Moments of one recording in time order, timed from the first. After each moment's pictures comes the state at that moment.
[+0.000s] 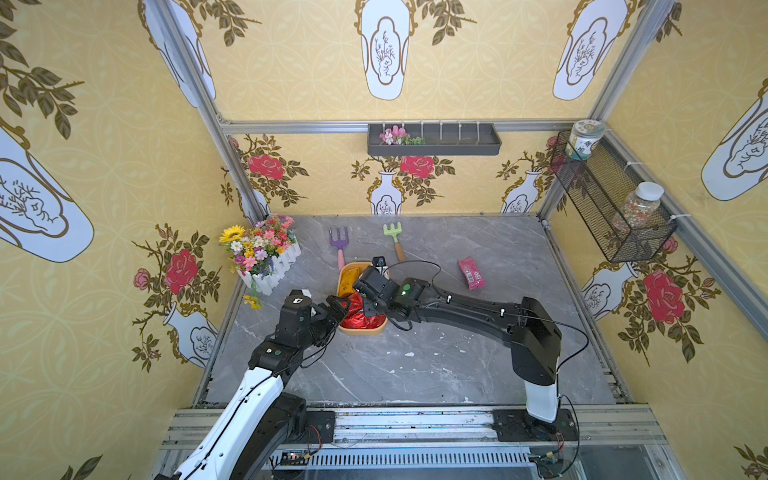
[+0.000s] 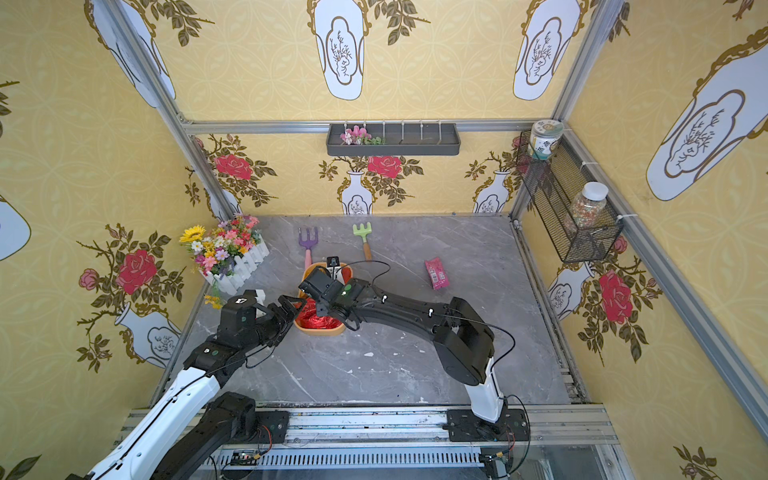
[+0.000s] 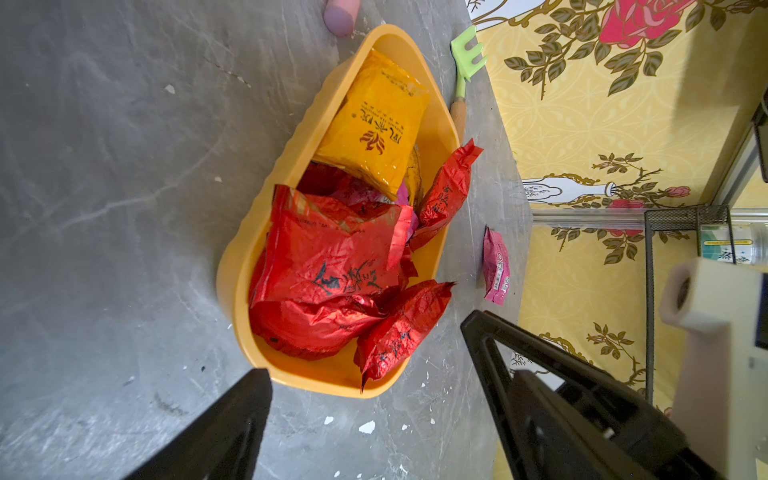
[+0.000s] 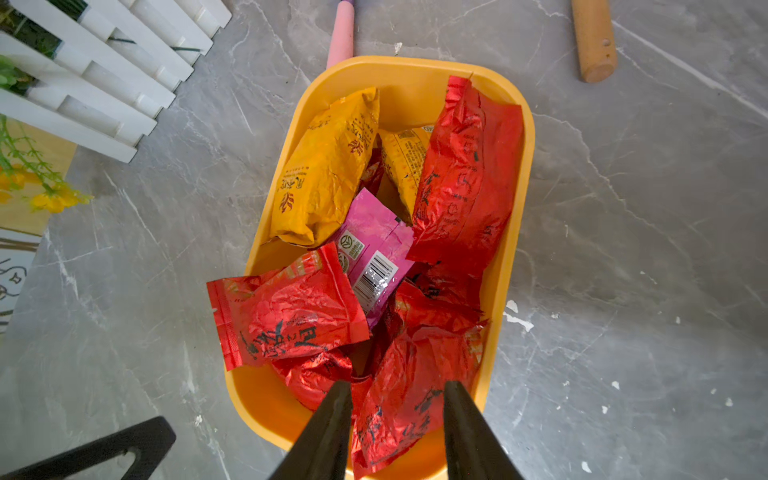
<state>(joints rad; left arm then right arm) -0.28 0.73 0.48 -0.39 0.23 -1.10 1.04 1.96 1.64 -0.65 0.33 0.79</state>
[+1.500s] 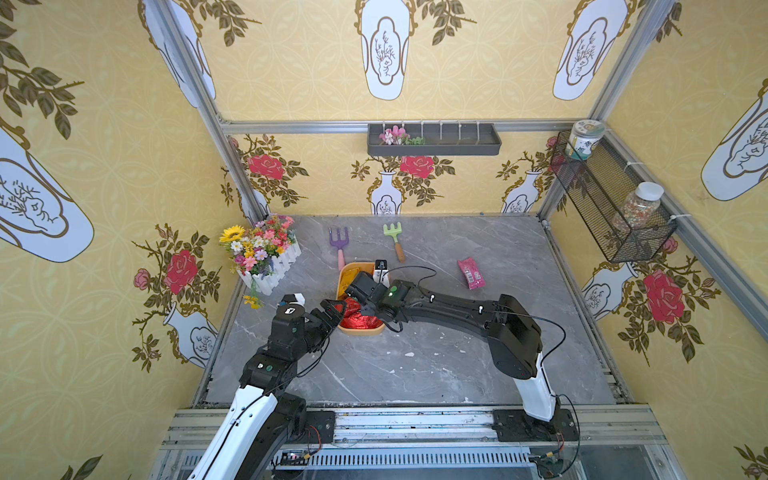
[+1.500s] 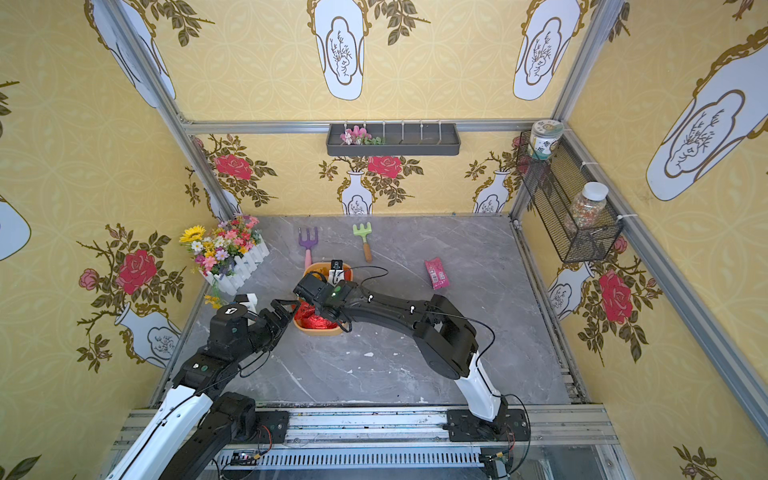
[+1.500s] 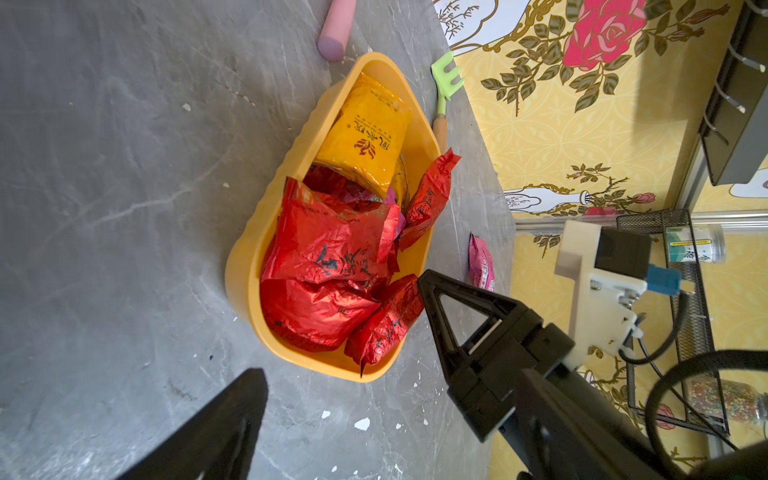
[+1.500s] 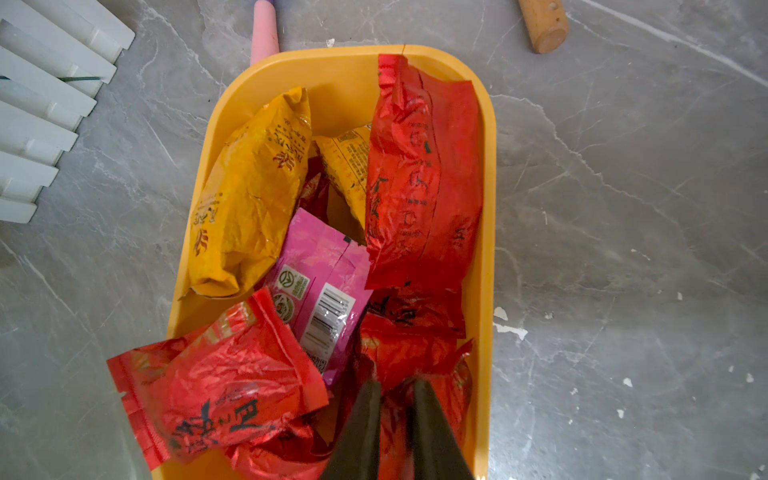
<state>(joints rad) -0.28 0.58 0.46 -0.46 0.20 -1.11 1.05 2.07 1.70 -0.70 0.42 0.92</state>
